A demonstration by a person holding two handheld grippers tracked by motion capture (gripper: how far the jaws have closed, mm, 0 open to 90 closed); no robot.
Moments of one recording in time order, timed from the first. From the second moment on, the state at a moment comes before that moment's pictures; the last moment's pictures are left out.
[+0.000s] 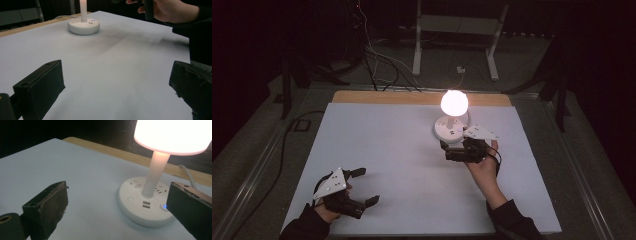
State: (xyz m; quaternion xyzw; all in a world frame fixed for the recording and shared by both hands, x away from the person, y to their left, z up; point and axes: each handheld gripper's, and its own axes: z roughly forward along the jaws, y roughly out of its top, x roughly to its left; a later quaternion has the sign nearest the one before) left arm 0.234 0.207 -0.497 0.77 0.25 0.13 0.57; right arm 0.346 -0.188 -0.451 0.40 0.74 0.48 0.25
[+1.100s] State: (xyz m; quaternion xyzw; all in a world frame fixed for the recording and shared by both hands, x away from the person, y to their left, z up) left arm 0.236 0.206 -0.498 0.77 0.25 0.13 0.57; right arm 0.267 -0.285 -0.488 0.41 0.78 0.45 0.16
